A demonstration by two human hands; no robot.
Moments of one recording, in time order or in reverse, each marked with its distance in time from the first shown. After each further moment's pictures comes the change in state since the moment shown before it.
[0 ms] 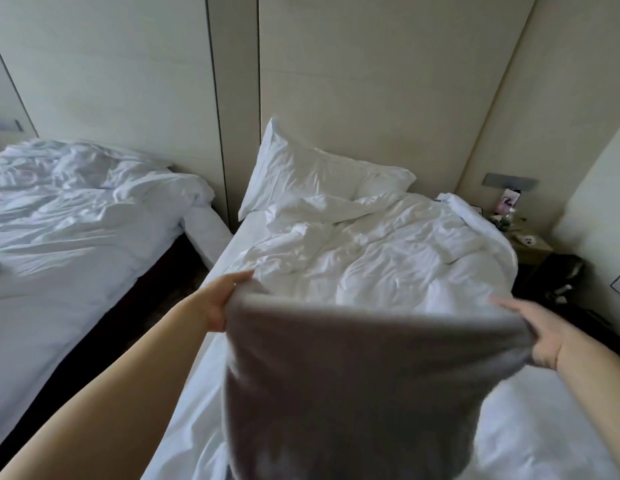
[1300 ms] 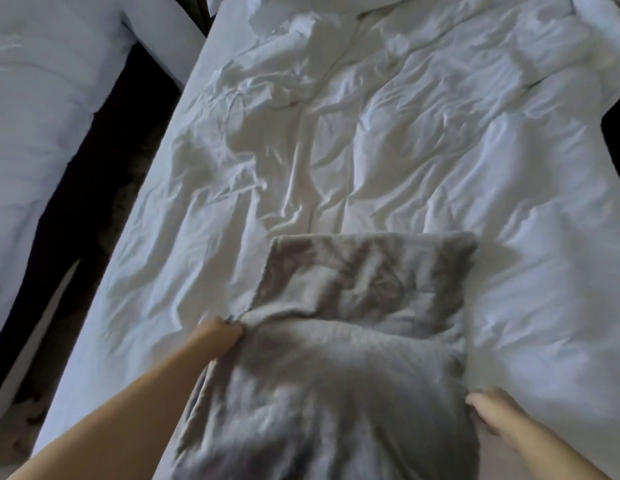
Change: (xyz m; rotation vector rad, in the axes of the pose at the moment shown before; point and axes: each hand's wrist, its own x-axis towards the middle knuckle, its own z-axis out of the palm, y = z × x) left_hand 0.120 -0.257 -0.062 1.150 0.346 -0.490; right_hand 0.103 0.321 -0.017 -1.027 0.196 0.443
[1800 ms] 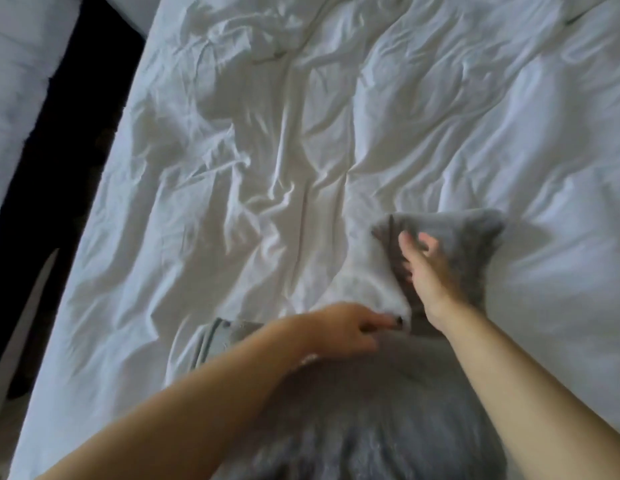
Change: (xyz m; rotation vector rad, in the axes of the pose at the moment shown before) left_hand -0.038 0.158 0.053 0.148 -0.441 0.984; right_hand 0.003 -0.213 0.006 0.699 -0.007 -0.473
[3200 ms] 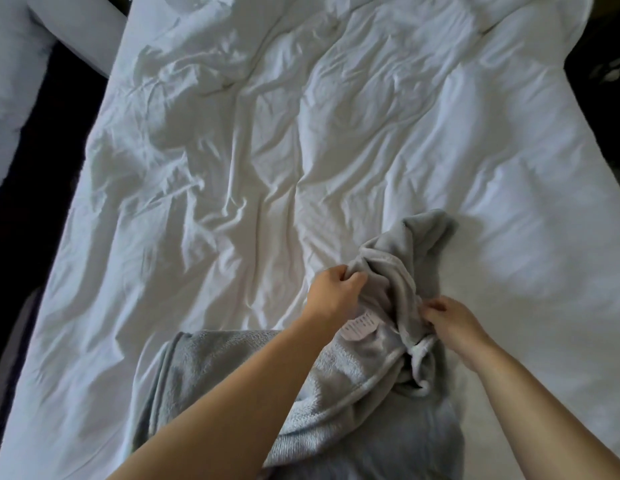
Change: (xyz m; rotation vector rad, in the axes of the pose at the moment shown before) left_hand 0.055 0.073 0.027 -0.637 0.645 -0.274; right_hand -0.016 0.089 -0.132 -0.469 -0.015 0.125
